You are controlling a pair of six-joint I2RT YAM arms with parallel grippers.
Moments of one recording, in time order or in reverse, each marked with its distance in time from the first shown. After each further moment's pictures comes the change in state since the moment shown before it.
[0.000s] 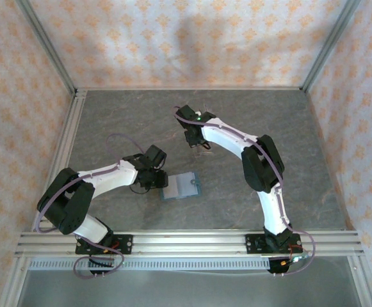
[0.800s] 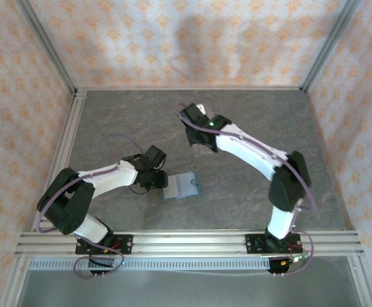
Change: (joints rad) left arm 0.000 0.000 -0.005 0.007 0.000 0.000; right arm 0.092 -0.371 -0.189 0.062 0.049 0.003
